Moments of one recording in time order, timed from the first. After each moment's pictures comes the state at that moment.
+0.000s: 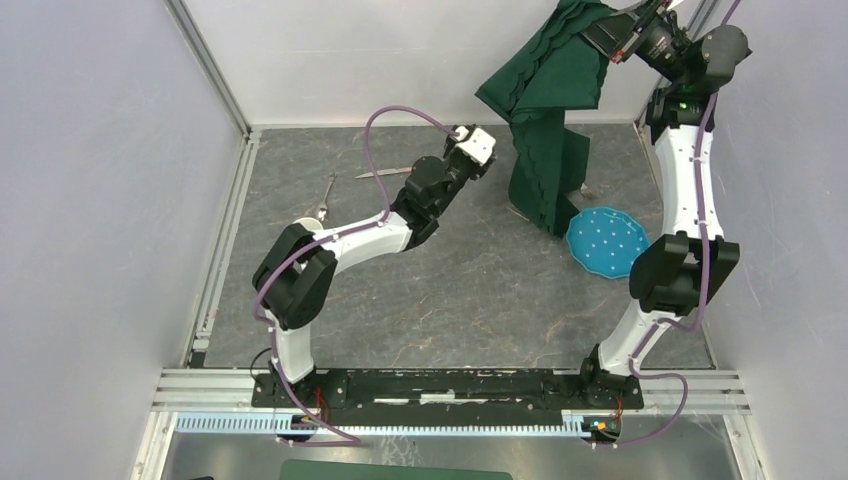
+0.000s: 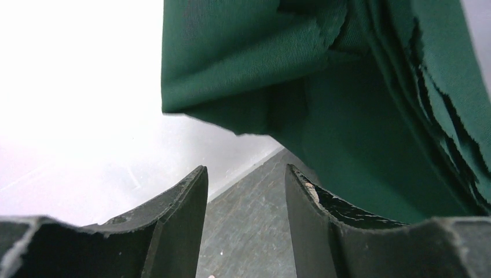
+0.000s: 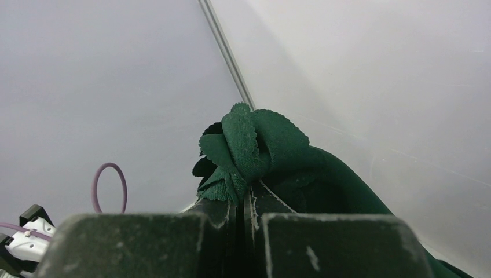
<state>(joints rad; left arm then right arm) -0.78 1.88 1.33 0.79 -0.16 0.36 -0.17 1.82 1.97 0.50 -1.01 0.95</state>
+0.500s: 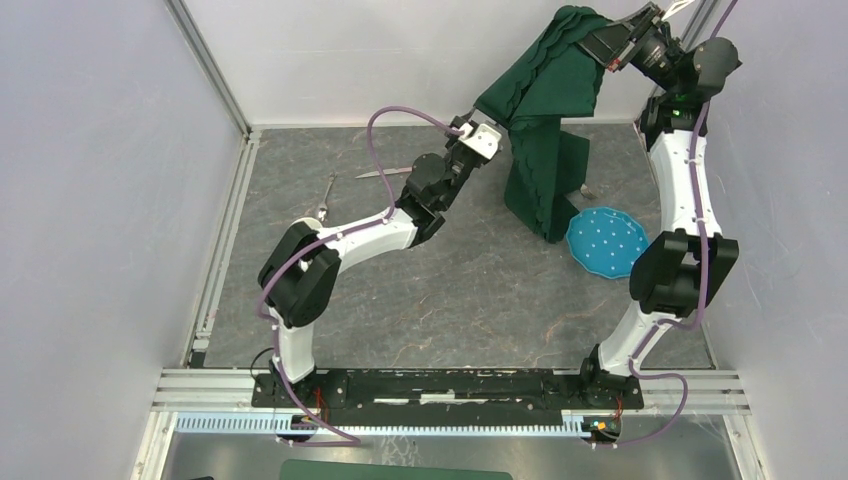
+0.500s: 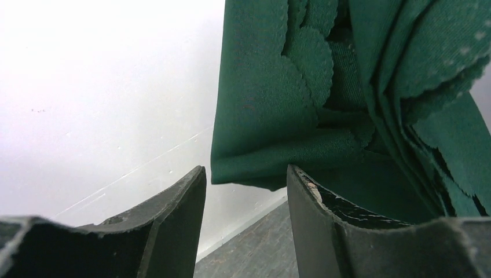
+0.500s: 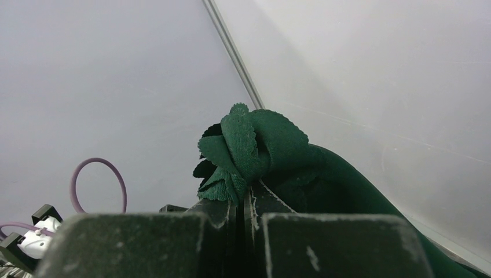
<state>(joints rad) -0.80 1.91 1.39 0.88 -0.21 0.48 -0.17 1.81 1.88 0.59 -1.02 1.02</state>
